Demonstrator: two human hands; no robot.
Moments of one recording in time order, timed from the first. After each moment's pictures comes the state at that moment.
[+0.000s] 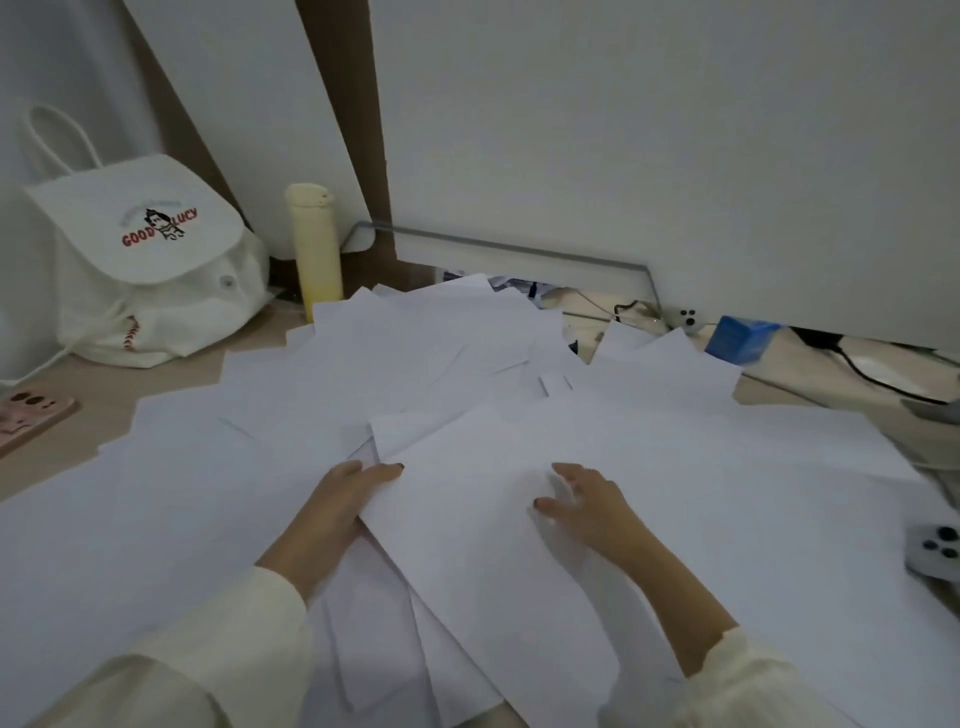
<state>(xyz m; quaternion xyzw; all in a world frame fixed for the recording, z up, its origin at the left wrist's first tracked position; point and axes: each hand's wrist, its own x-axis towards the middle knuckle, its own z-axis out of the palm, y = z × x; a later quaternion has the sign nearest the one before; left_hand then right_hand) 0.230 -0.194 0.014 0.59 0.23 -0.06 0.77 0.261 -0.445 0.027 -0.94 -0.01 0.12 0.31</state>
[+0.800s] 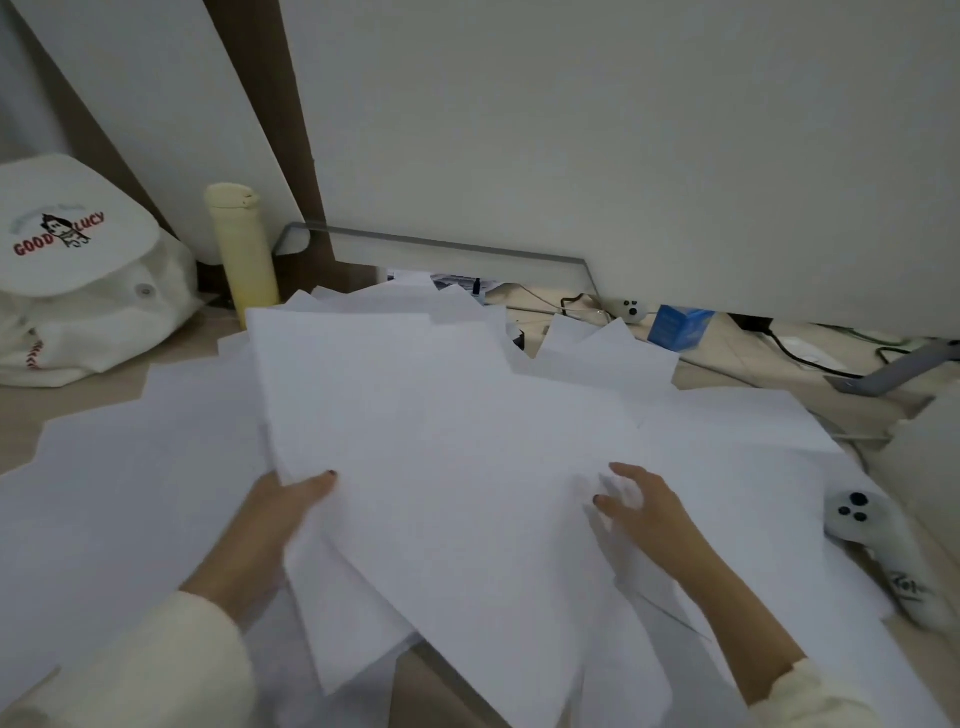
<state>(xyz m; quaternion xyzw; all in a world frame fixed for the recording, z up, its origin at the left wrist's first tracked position) 0.215 -0.215 0.039 0.66 0.21 0.01 0.72 0.243 -0.541 0.037 -0.92 0.09 0.04 0.37</state>
